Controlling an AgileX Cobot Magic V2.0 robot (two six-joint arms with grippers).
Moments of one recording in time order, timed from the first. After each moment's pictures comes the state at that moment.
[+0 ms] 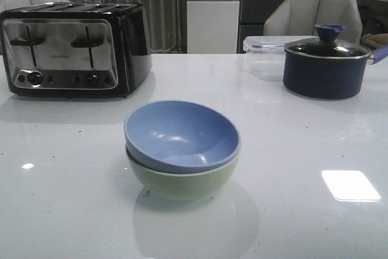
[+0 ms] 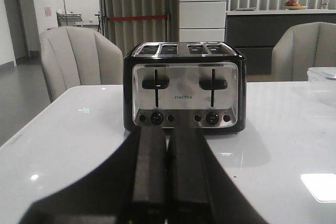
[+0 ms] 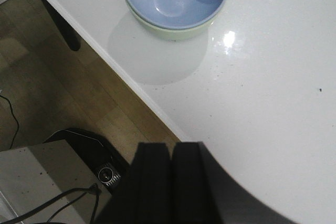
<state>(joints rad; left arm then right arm) -0.06 -0.01 0.00 0.04 0.01 -0.04 0.54 0.67 -0.70 0.19 0.90 -0.24</state>
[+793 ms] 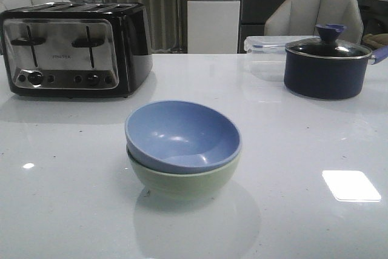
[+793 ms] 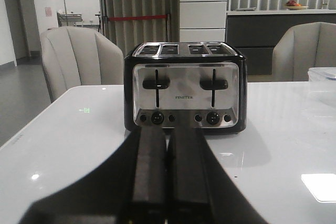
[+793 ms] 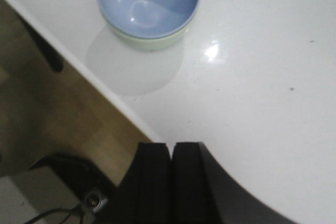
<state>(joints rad) -0.06 -0.01 0.00 0.04 0.01 -0.05 0.42 0.55 -0.63 0.19 0.84 -0.24</state>
